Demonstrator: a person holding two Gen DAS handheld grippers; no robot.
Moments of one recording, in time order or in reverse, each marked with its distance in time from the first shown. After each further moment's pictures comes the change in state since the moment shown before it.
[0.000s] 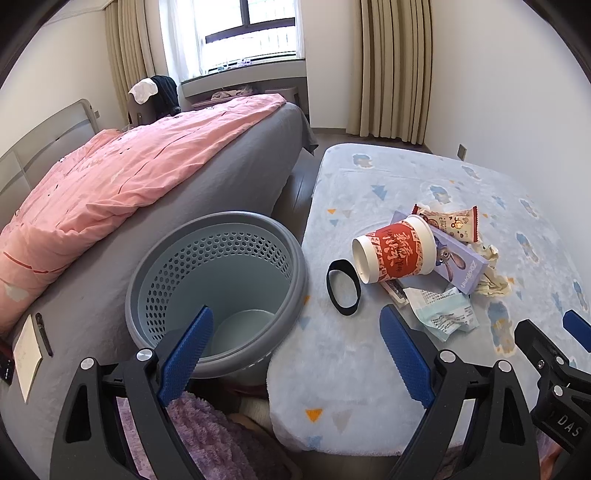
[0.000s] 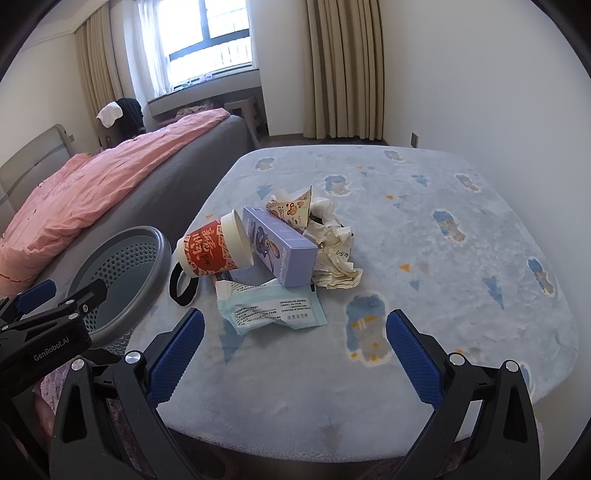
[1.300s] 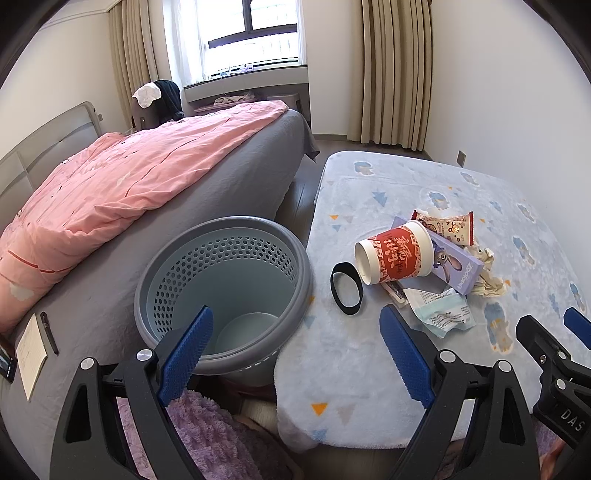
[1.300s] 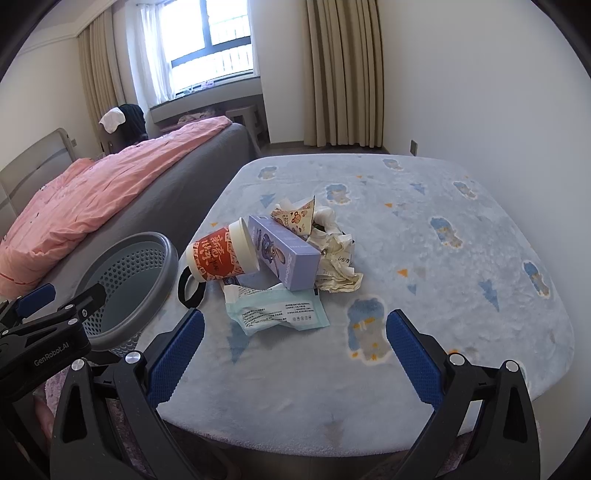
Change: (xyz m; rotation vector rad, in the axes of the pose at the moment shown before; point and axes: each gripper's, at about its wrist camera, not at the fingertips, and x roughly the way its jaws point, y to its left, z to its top) left arm -0.016 0.007 -0.004 -0.005 -0.023 -0.002; right arm -0.014 0.003 0.000 -0.004 -0.030 0.000
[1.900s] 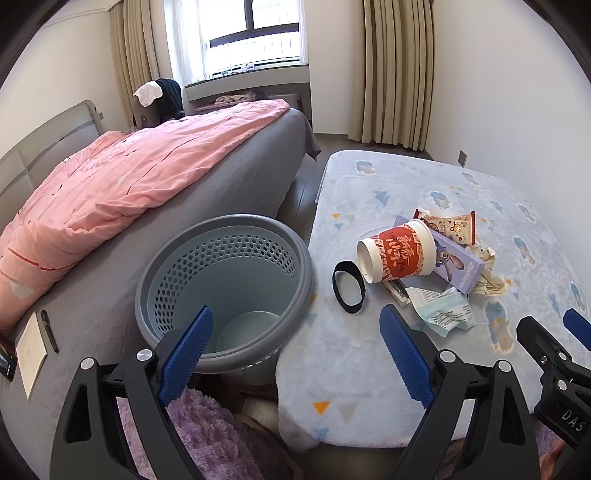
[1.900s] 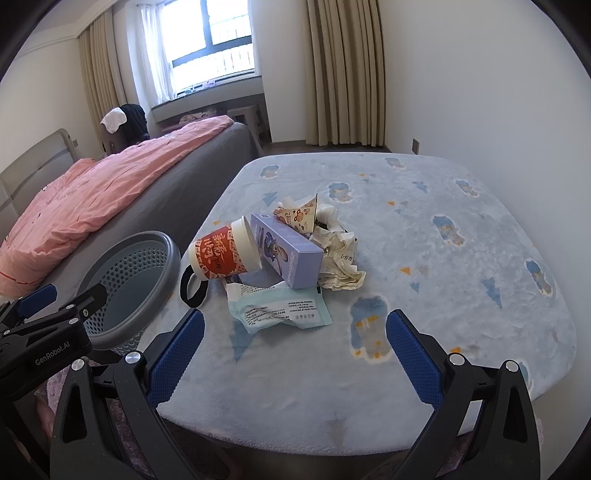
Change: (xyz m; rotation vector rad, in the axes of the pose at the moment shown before) left arm -0.001 0.005 -0.001 -0.006 0.003 -0.001; right arm 0.000 0.003 -0.002 0.000 0.001 0.004
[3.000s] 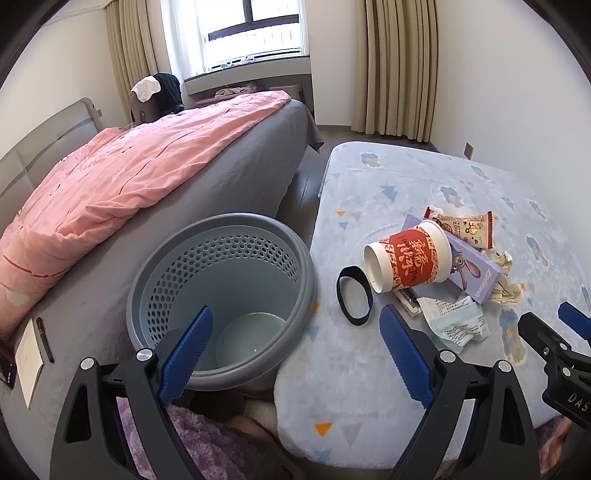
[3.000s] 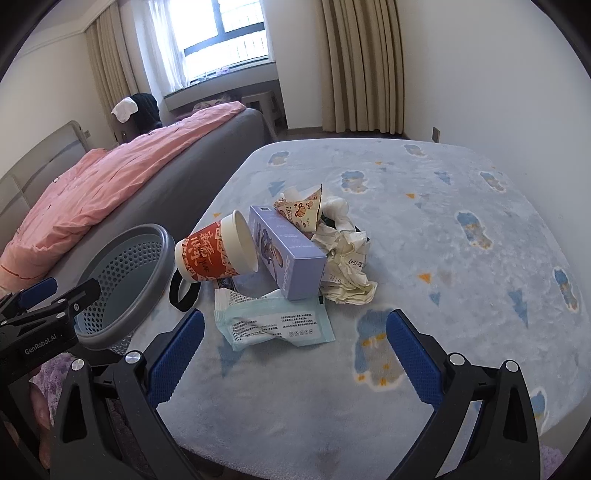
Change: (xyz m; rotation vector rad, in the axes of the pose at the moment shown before) left arm 0.032 -0.005 0.015 0.009 0.032 0.021; right arm 0.050 -0.022 0.019 -0.020 0.067 0.089
